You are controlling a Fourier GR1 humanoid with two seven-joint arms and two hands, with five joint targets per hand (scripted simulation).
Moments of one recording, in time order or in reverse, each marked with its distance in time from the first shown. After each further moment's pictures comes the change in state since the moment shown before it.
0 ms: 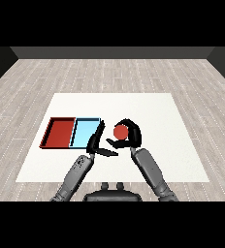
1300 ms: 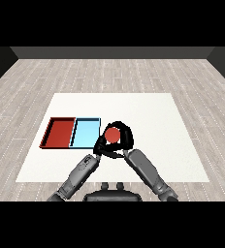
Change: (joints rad) left arm -0.078 0.009 -0.143 0.139 0.176 0.078 -0.090; right arm -0.063 -0.003 0.145 0.053 -0.154 -0.094 -0.085
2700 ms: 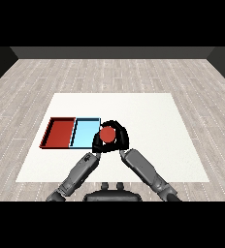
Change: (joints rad) left arm -0.036 0.003 0.010 0.036 0.093 0.262 -0.098; right arm -0.050 -0.005 0.071 0.026 -0.024 -0.075 0.038
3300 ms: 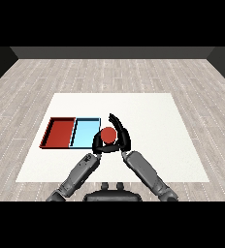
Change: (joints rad) left arm 0.008 -0.002 -0.012 0.002 0.005 0.038 -0.055; right arm 0.059 0.005 -0.024 -0.037 0.092 0.031 0.105
